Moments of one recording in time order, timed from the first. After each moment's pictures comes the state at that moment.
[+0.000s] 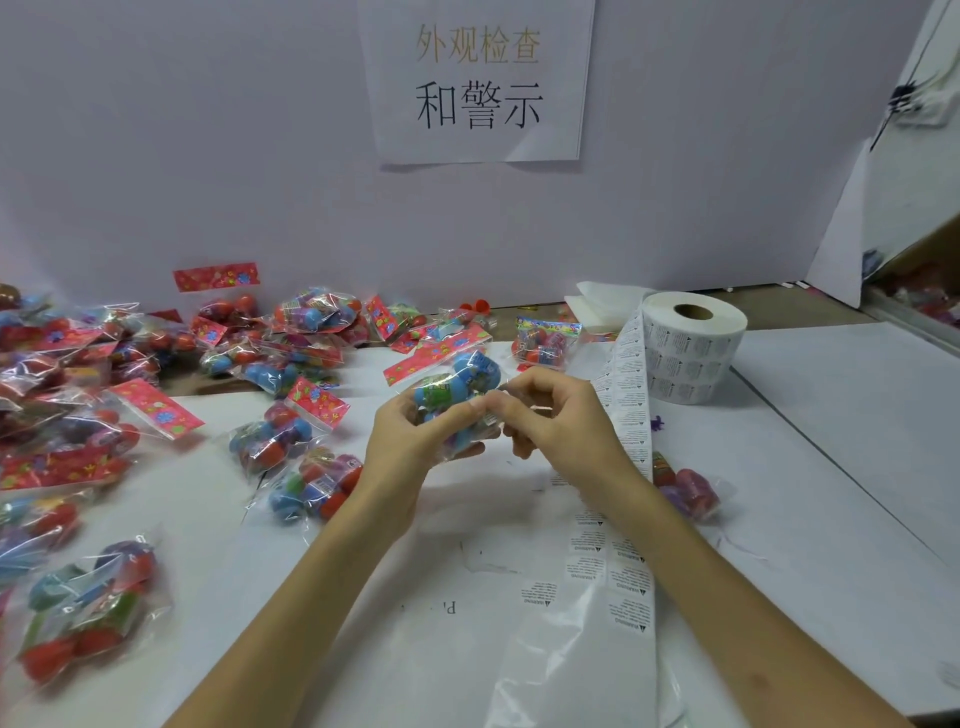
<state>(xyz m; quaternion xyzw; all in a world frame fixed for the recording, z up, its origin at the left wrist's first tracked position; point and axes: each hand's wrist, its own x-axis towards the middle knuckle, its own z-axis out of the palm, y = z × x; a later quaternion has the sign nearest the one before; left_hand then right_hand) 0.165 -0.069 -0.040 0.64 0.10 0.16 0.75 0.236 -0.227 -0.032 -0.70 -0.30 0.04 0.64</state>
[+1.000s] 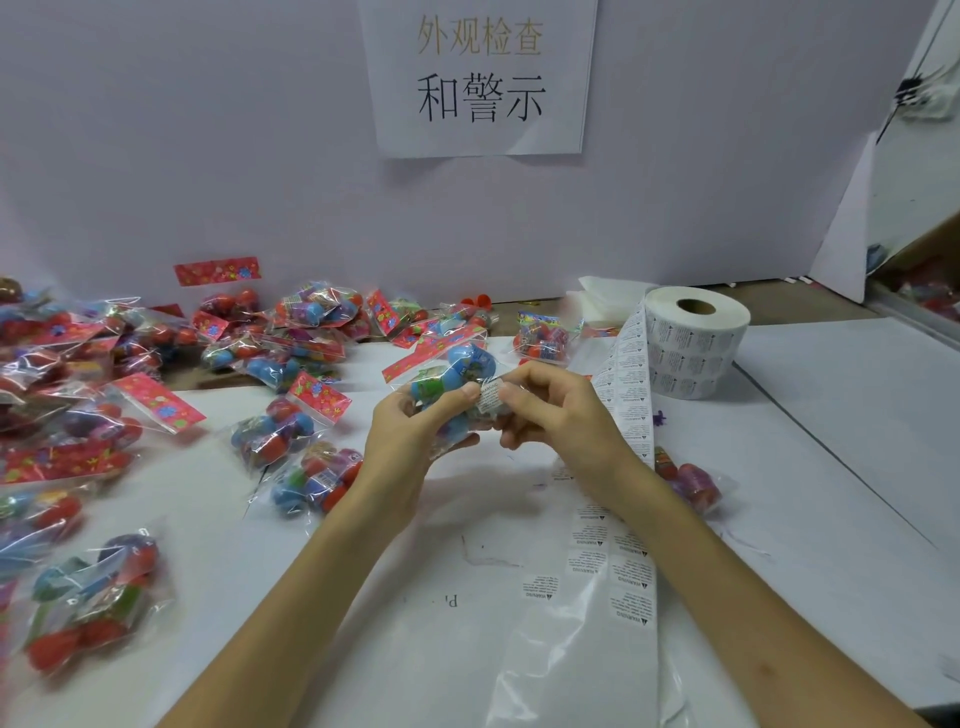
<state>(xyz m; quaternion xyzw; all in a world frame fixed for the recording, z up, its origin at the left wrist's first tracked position) 0.163 -0.071 -0.037 0.61 0.12 0.16 0.76 0.236 -0.227 -0.028 -0.66 -0.30 0.13 0.67</state>
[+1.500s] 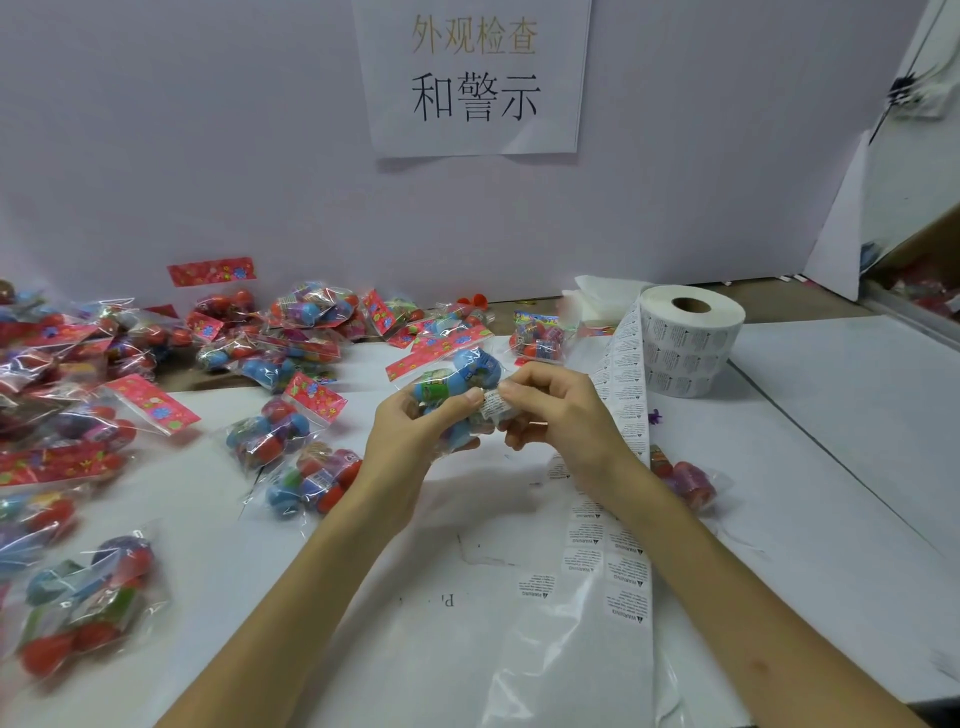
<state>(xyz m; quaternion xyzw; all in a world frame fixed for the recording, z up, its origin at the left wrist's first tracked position) 0.164 -0.073 -0.036 0.64 0.14 0.15 0.75 0.237 -0.228 -0.027 -0.67 -0.27 0.13 0.68</state>
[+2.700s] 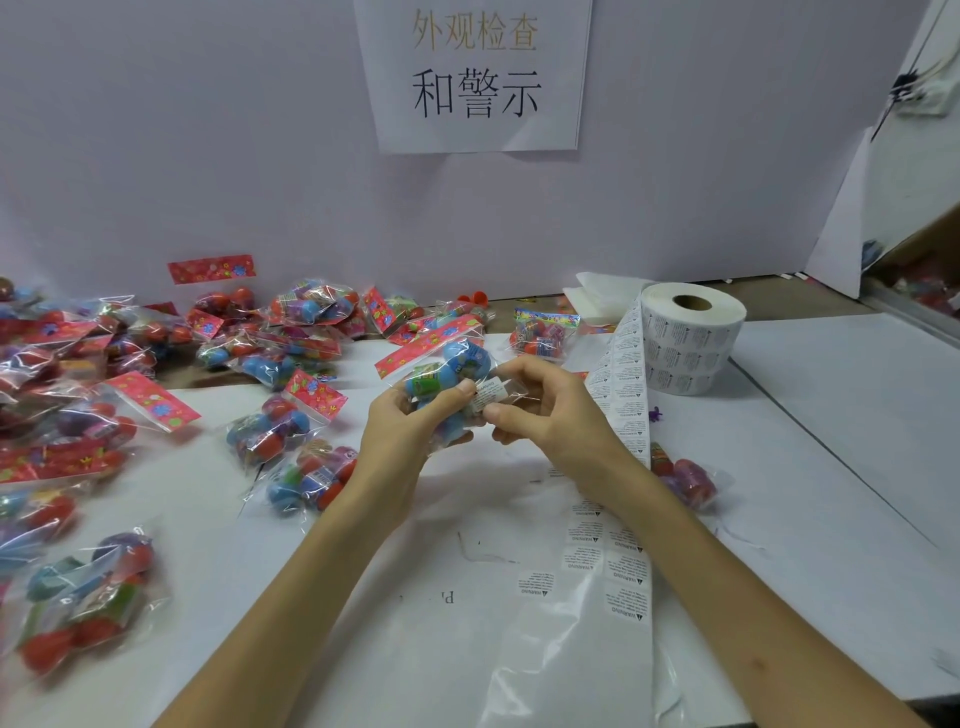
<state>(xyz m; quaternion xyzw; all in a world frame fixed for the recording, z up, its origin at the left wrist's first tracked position) 0.165 -0.069 -0.038 0.62 0.12 0.16 0.76 0.236 -0.226 -0.032 -0.70 -0.31 0.10 0.64</state>
